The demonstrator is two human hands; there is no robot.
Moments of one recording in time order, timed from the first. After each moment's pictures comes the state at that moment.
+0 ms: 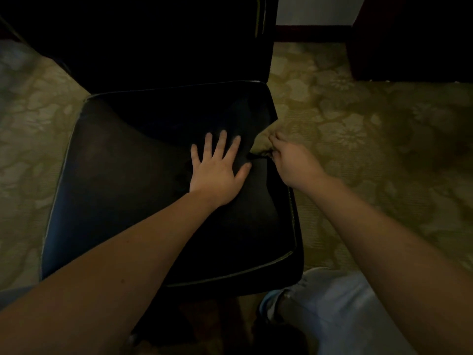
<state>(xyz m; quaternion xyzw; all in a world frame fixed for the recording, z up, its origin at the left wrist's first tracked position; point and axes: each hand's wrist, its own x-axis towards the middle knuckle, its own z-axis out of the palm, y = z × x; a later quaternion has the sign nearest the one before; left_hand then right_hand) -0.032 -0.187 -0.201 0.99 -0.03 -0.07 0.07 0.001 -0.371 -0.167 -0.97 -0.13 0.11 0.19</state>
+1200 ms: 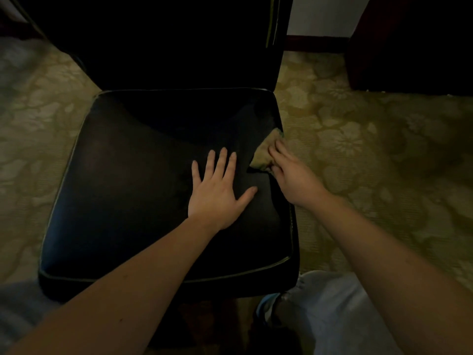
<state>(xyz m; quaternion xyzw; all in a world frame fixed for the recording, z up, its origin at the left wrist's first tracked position) -0.078 -0.183 -0.201 0.99 -0.04 -0.06 0.07 -0.021 -0.378 -0.188 -0.95 -0.17 0.10 0.25</state>
